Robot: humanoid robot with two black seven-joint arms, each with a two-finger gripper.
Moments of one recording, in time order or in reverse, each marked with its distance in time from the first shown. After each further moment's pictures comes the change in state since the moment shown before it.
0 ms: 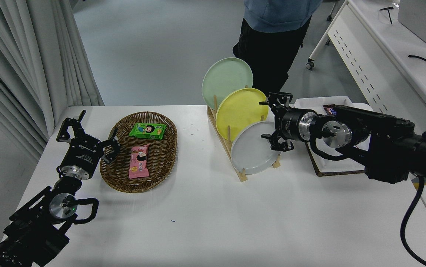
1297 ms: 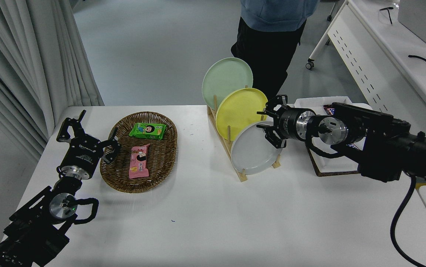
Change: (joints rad) left arm 0.000 0.000 0.000 0.000 0.000 0.000 0.000; right arm -0.009 0.015 0.039 -0.023 0.050 -0.035 -0.072
